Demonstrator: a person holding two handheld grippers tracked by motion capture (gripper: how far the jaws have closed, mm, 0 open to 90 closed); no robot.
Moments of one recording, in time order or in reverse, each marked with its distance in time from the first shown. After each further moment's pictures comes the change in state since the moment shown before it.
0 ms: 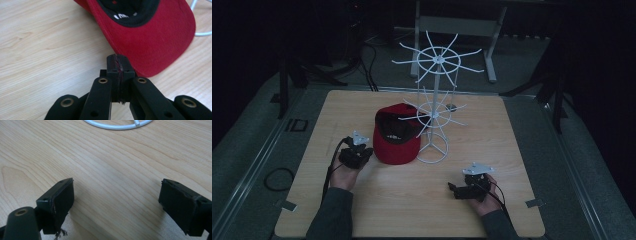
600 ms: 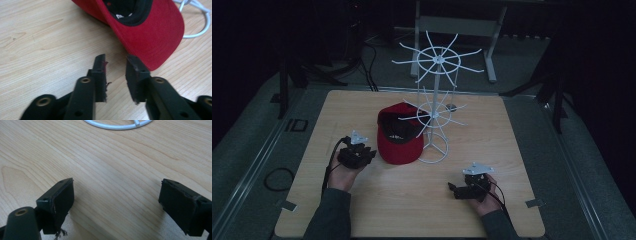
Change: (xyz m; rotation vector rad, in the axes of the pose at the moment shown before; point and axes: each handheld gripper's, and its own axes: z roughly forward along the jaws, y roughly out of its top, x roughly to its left) left arm 0.005 0.002 -0.011 -0.025 -0.061 -0.034; right arm 0.000 0.000 0.000 0.000 0.000 -0.001
